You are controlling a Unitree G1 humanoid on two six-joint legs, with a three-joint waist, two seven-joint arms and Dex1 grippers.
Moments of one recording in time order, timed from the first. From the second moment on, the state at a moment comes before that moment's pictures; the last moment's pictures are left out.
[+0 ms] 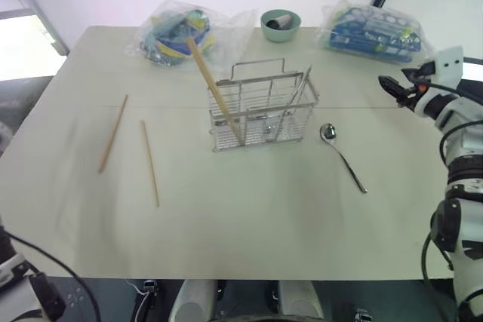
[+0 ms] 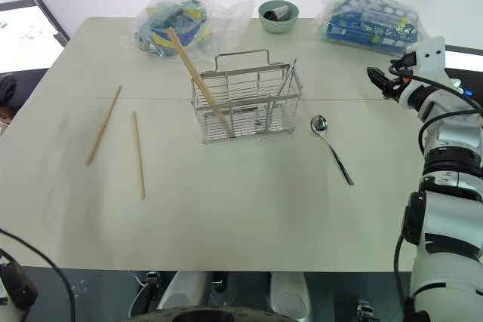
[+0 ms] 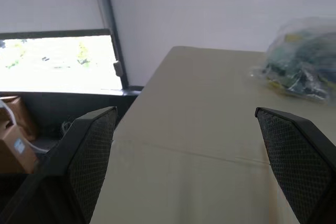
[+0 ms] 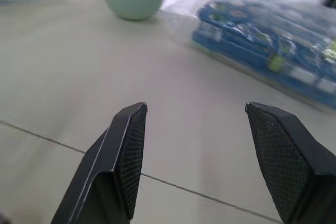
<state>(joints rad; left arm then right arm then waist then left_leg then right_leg) -0.39 0.76 0.67 -0.07 -0.47 0.70 -0.27 -0.88 -0.79 -0.23 0.84 0.18 0.11 0.79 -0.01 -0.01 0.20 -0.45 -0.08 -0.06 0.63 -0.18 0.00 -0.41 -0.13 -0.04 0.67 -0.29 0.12</state>
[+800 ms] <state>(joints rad) -0.31 0.89 0.28 -0.66 -1.03 0.94 -0.69 -0.46 -0.91 -0.08 0.03 0.32 0.79 1.03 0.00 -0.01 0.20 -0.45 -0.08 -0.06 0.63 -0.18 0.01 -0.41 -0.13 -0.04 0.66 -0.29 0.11</state>
